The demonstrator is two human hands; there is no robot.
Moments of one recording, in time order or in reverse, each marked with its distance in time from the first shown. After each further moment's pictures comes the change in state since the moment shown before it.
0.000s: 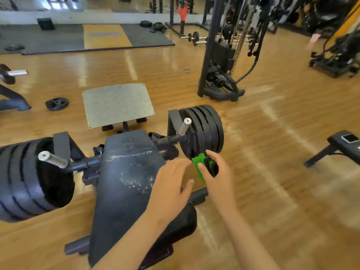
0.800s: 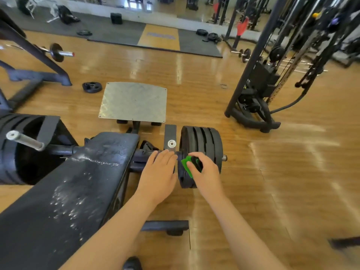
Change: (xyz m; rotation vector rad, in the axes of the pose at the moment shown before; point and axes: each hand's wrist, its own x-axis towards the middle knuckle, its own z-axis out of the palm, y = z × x) left_hand 0.211 0.014 0.146 0.582 0.121 -0.211; right_hand 0.265 0.101 -0.067 -0.182 -0.443 -0.286
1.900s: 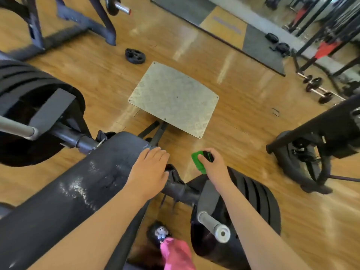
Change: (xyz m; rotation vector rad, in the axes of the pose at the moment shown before) left_hand 0.154 -0.284 0.130 -0.084 -0.266 -0.400; right_hand 0.361 0.012 0.228 0.124 -0.394 0.200
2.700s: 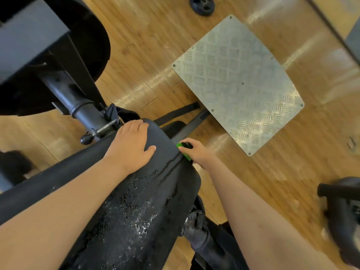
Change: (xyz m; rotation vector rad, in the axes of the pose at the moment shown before) left_hand 0.143 -0.207 0.145 -0.240 -0.142 -0.571; right_hand 0.308 0.079 0.232 -0.377 -0.767 0.123
